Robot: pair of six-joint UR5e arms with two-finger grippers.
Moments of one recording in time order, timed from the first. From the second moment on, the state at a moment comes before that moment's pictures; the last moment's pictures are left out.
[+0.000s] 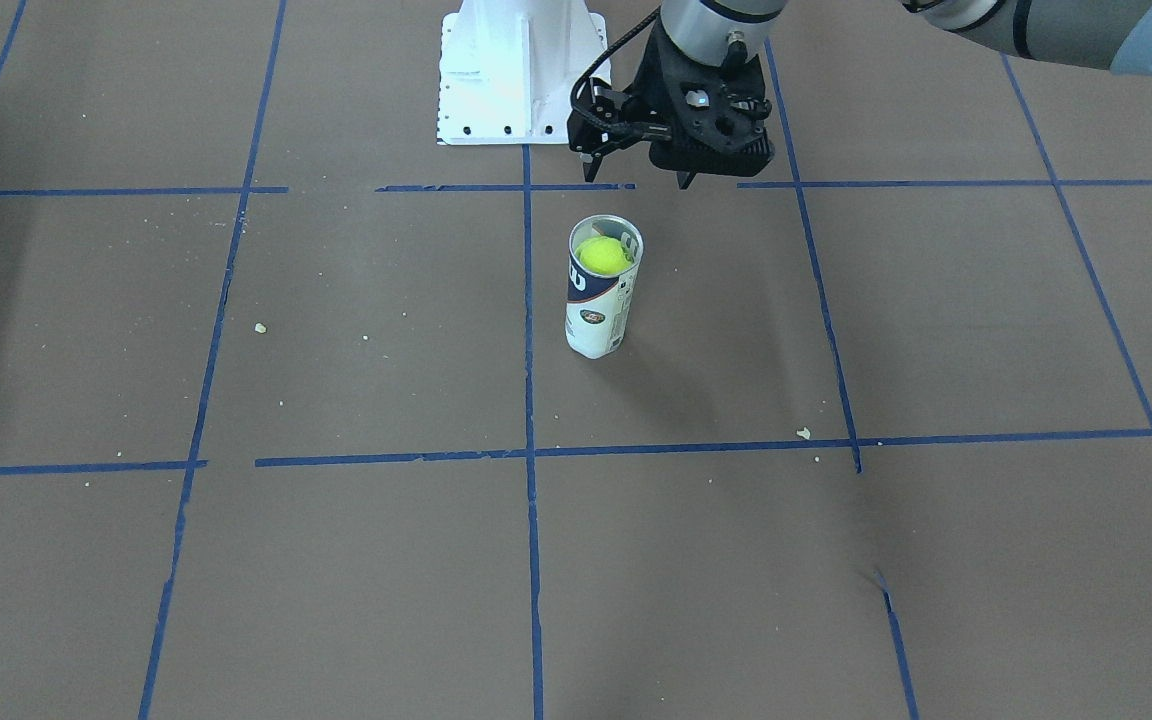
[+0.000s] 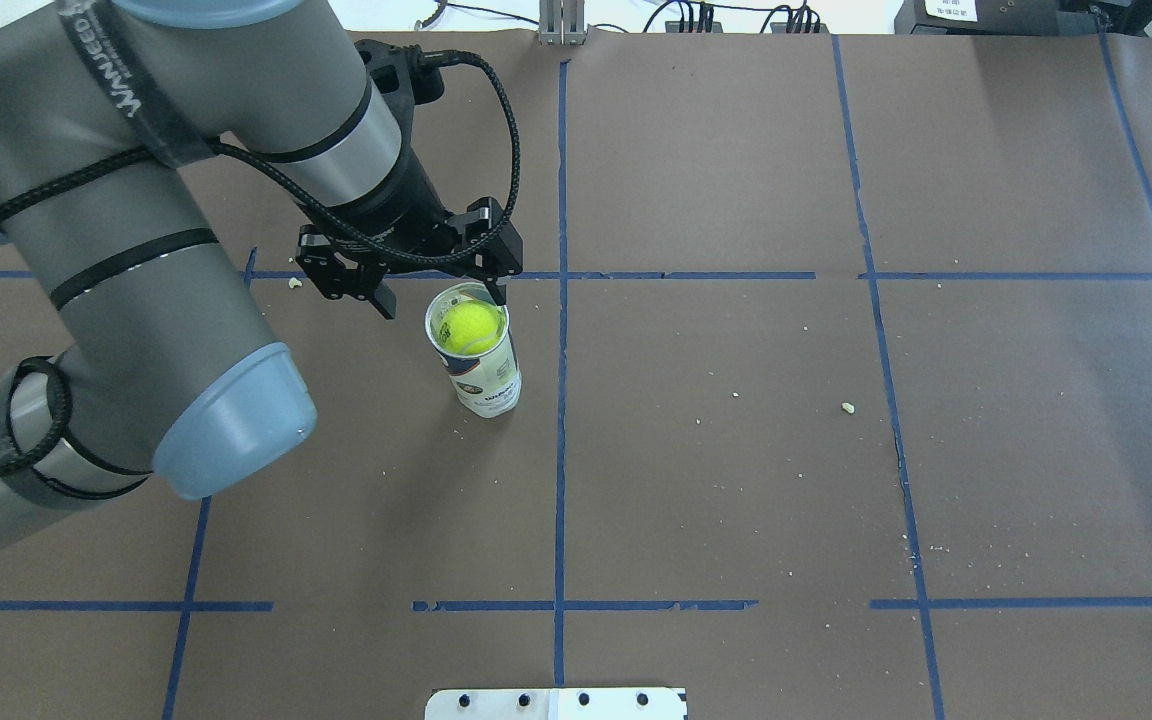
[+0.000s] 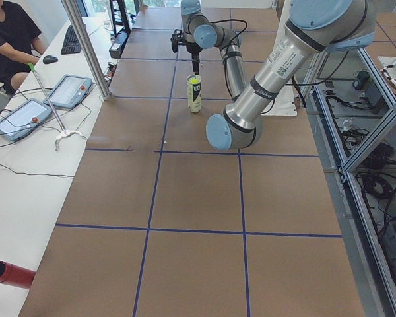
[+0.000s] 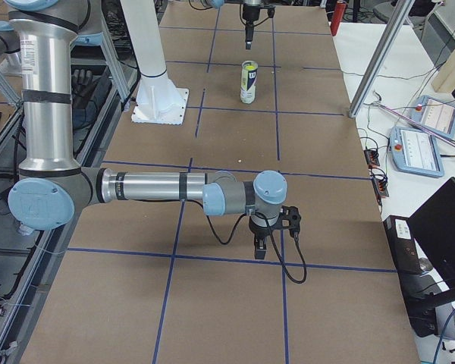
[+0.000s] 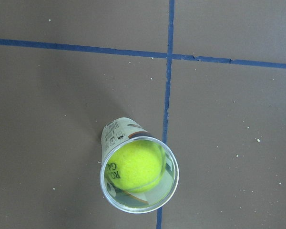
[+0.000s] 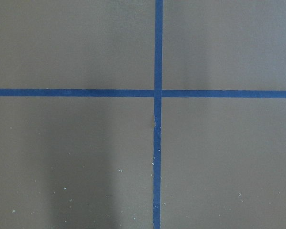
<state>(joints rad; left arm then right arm) -0.78 -2.31 -1.99 -1.24 -2.21 -1.12 1.46 -1.60 1.62 -1.49 2.30 0.16</state>
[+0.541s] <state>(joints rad) -0.93 -2.04 -2.00 -1.32 -2.24 -0.78 1.46 -1.60 1.62 -1.49 2.30 0.16</state>
